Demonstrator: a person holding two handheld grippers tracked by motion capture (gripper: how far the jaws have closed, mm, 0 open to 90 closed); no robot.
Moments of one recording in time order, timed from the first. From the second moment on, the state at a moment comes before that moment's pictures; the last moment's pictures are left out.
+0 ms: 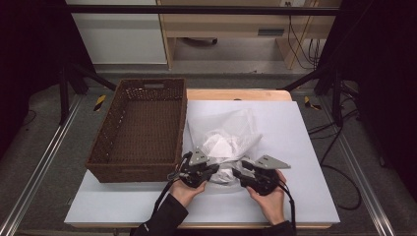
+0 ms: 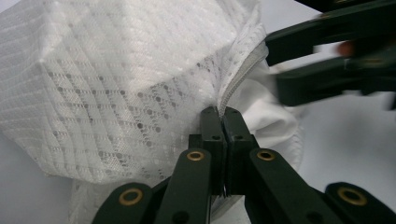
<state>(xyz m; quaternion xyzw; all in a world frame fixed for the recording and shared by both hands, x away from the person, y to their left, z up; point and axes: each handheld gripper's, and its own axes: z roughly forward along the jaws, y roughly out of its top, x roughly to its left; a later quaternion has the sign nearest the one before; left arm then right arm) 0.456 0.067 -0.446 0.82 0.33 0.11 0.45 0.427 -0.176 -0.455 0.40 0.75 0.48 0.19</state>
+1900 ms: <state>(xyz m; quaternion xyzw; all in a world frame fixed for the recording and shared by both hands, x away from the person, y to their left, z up) 0.441 0.068 -0.419 0.82 0.29 0.09 0.49 0.462 -0.132 -0.475 0.47 0.72 0.47 0.20</state>
